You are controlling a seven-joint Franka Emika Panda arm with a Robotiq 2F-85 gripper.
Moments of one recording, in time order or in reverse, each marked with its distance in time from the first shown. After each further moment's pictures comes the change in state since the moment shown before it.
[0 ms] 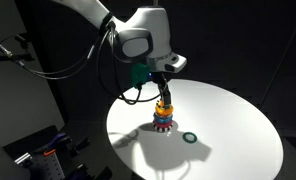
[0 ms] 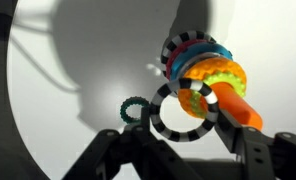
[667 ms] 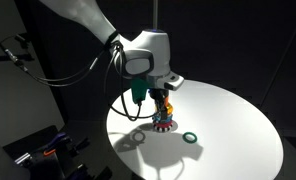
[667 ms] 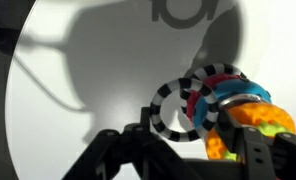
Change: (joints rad) arm 0.000 0.104 -0.006 -0.013 -0.001 0.013 -0.048
